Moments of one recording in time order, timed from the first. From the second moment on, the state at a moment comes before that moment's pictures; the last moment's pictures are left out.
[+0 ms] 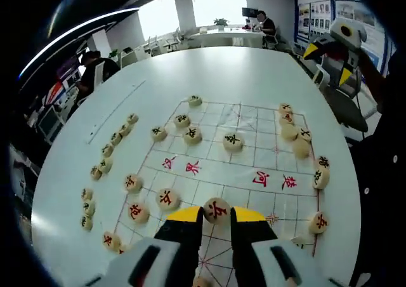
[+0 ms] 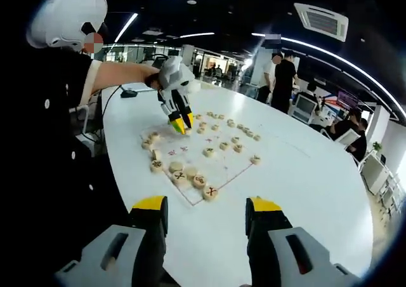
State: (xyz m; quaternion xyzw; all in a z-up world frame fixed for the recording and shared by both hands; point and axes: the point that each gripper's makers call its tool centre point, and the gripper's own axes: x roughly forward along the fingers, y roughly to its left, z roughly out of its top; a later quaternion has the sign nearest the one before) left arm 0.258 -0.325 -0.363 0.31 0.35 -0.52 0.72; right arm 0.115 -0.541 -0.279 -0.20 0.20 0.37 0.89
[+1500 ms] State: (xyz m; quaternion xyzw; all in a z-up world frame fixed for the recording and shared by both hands) left arm 0.118 -0.175 -0.284 0.17 0.24 -0.40 0.87; right arm 0.113 -0.530 -0.279 -0.20 0.20 0.38 0.88
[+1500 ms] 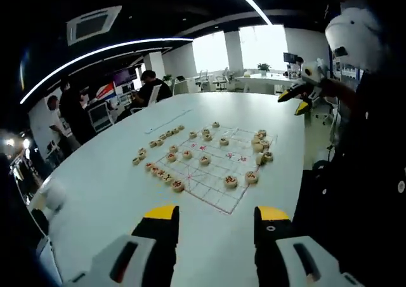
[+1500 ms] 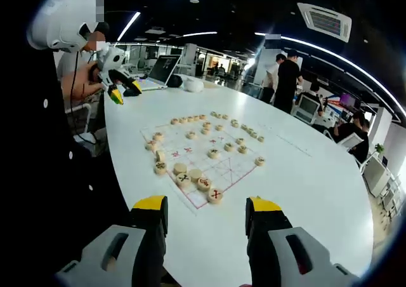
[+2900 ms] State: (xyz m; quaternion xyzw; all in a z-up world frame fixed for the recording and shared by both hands) left arm 0.179 -0.438 -0.298 0.34 0.27 -0.63 0.64; right arm 0.081 -0.580 -0.294 -0.16 0.20 0.31 0.91
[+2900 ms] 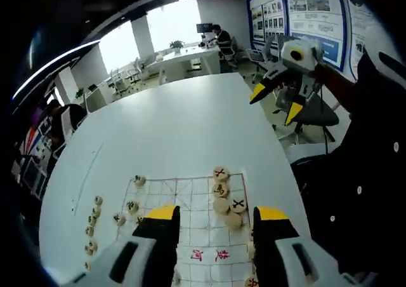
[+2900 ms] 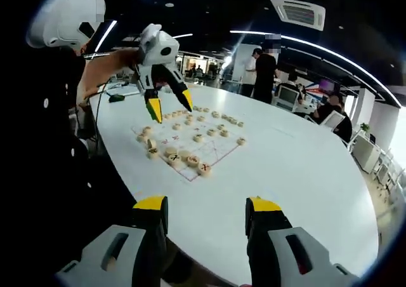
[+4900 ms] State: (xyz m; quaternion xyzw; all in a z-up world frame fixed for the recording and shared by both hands) left arm 0.221 -0.362 -0.283 0.30 0.30 -0.49 0.76; right arm 0.098 -0.559 -0.279 -0.17 0.18 0.35 0.91
